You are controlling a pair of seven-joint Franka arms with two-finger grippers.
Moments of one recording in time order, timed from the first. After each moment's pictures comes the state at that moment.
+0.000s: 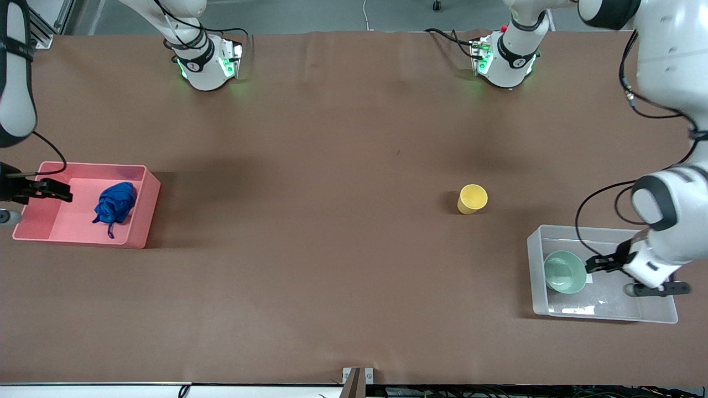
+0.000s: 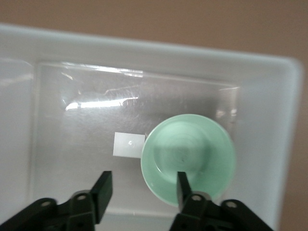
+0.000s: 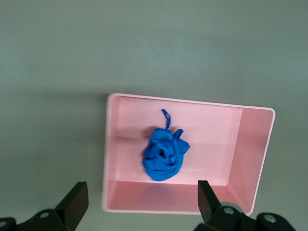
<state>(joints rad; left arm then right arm) 0.04 0.57 0.11 -1.53 -0.16 2.19 0.20 -0.20 0.19 0.00 -1.65 -0.11 1.80 -0.18</state>
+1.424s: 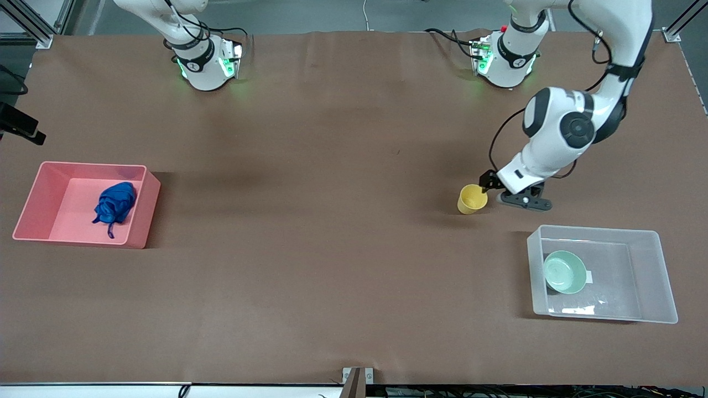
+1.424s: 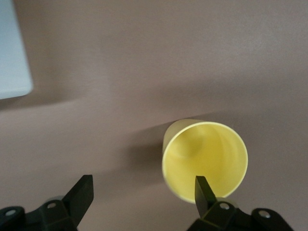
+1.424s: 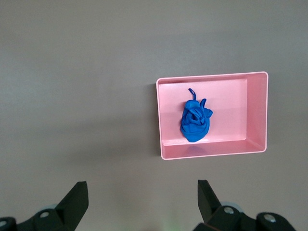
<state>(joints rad) 0.00 0.20 -0.25 -2.33 -0.06 2.55 0.02 -0.06 0.02 -0.06 -1.45 -0.03 1.45 -0.02</state>
